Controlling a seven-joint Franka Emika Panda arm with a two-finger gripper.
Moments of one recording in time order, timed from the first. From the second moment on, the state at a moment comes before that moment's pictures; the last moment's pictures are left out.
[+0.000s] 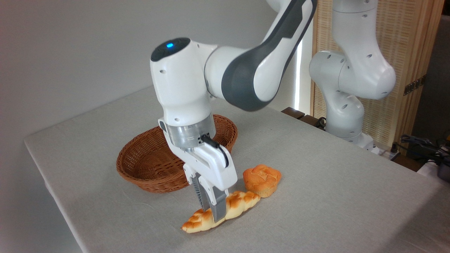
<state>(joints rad) 0.02 0.06 0.03 -2.02 0.08 2.08 0.83</state>
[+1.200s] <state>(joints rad) 0.00 0.04 -0.25 -1.73 -0.13 1.80 0.53</state>
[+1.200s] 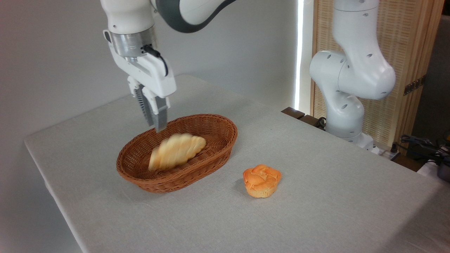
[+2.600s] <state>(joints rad) 0.04 0.00 -0.08 -1.62 -0.09 1.64 0.74</state>
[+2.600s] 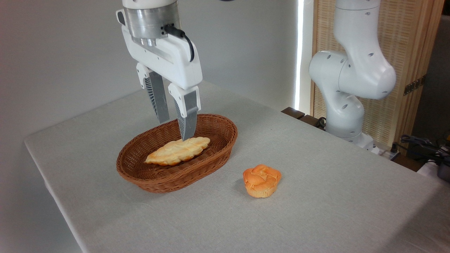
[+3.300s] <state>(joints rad) 0.04 0.00 -0.04 -1.58 -0.08 1.59 0.74</state>
